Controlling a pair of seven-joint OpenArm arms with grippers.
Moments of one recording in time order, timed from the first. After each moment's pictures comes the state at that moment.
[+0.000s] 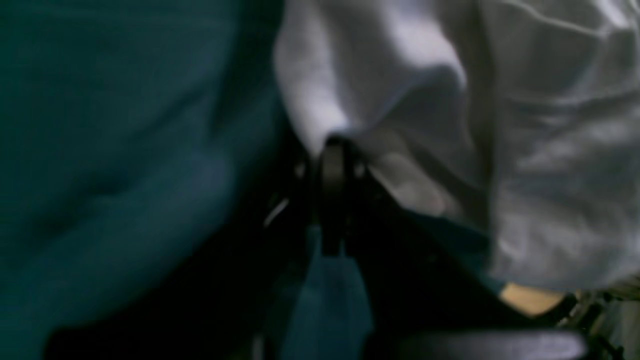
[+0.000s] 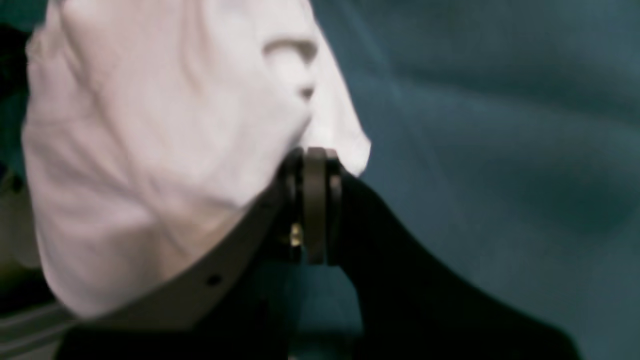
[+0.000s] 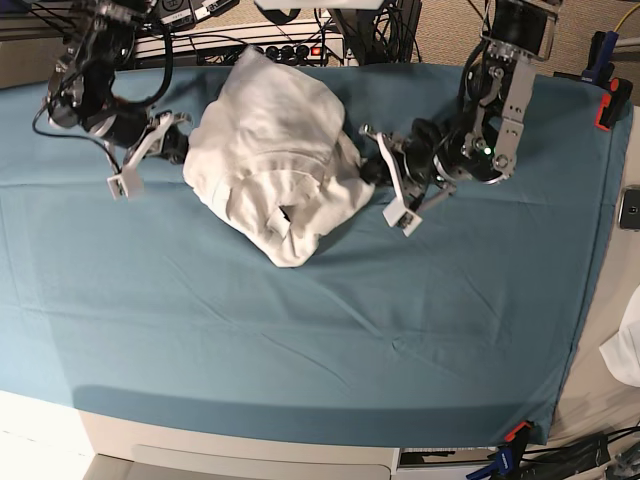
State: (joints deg) left arm 1.7 -11.7 14.2 95.0 -32.6 -19.0 57.8; right arm -15.5 12.0 31.8 103.5 49.6 38.1 -76.5
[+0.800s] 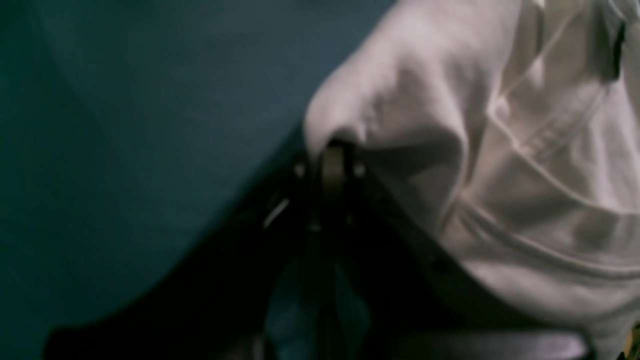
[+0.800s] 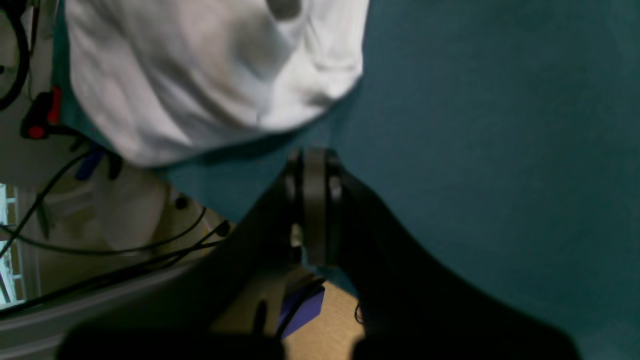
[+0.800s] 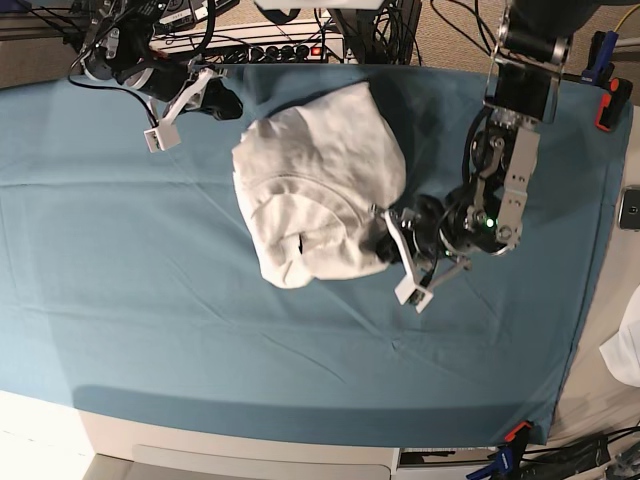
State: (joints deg) left arm -13.8 -11.3 14.2 84.4 -30.3 -17.9 55.0; right arm -24.3 1.5 31.9 106.6 53.5 38.7 -76.7
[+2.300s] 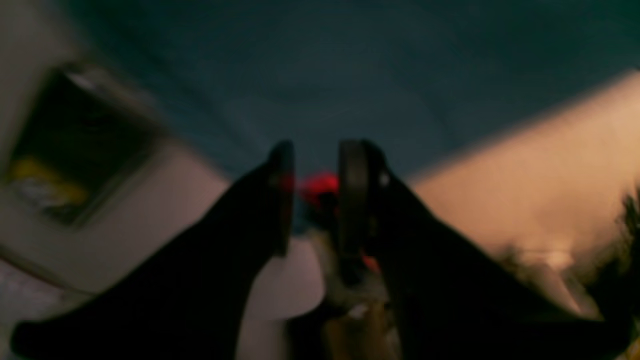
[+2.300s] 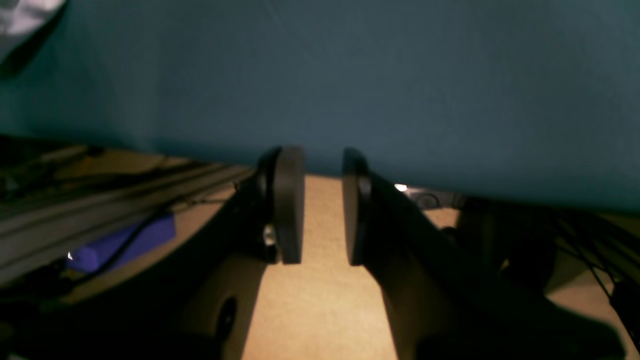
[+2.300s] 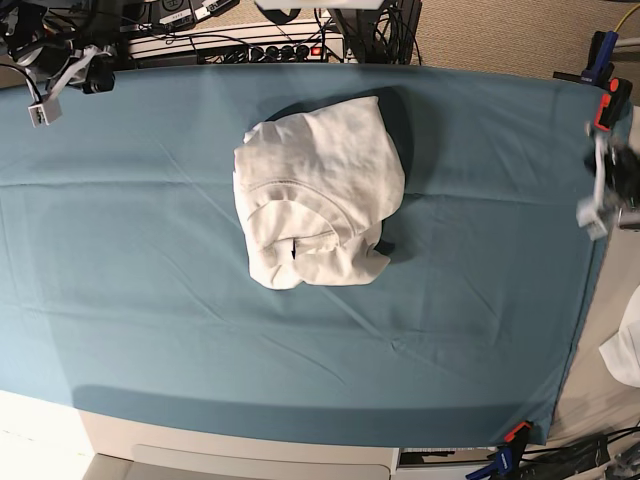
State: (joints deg) left arm 2.0 -63.9 14.1 97.2 -57.6 -31.4 75.5; right arm -35.8 21.5 51.9 106.7 58.0 39.8 -77.7
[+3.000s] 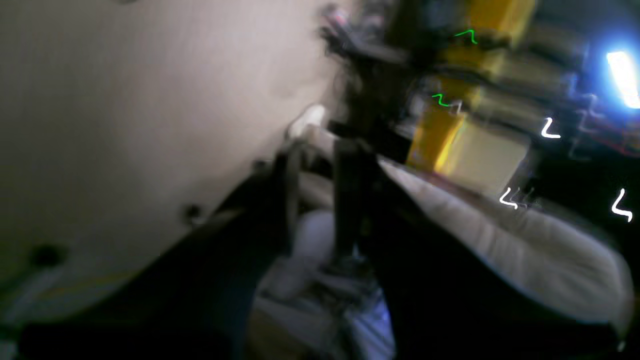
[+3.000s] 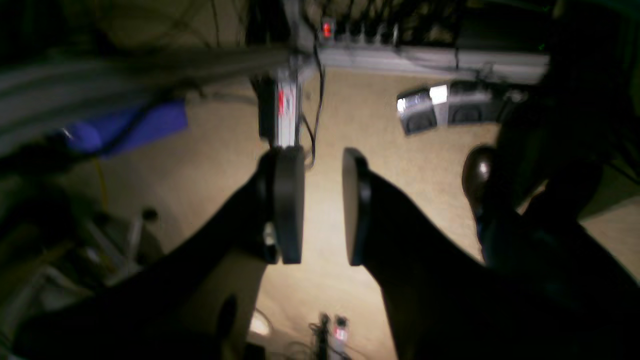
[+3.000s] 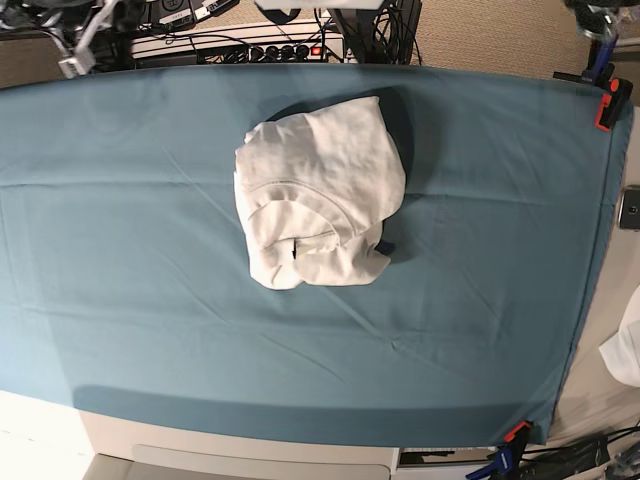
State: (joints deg) left arm 45.8 -48.7 14.1 98.6 -57.5 -43.3 68.0; right arm -48.4 21.7 42.1 105.4 53.6 39.8 -73.3
